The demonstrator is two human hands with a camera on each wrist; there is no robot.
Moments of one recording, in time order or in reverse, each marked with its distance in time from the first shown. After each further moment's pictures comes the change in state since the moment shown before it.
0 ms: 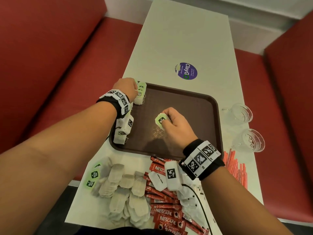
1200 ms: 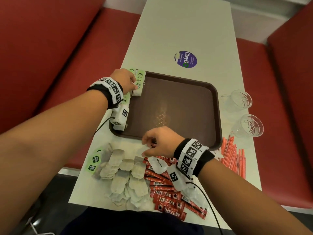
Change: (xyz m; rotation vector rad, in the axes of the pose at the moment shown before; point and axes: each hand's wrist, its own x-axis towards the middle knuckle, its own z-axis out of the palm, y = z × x) left_hand -0.029 -0.003 -0.016 -0.025 -0.104 0.082; right_hand -0.032 0.031 0.030 -0.488 -0.563 -0.164
